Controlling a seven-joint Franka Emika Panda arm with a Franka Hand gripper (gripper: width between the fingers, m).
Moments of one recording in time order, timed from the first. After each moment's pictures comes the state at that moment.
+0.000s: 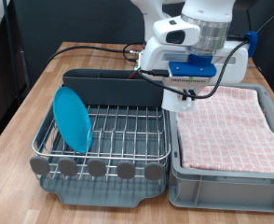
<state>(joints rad) 0.39 0.25 -0.32 -1.92 -0.04 2.21 0.69</state>
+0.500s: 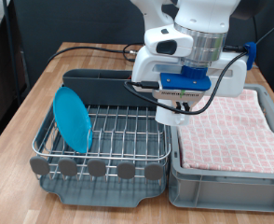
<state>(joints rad) 0.36 0.37 -0.33 -1.76 -0.01 2.20 0.69</state>
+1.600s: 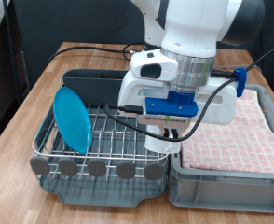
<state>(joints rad) 0.31 0.50 -0.33 -1.67 0.04 2.31 0.67</state>
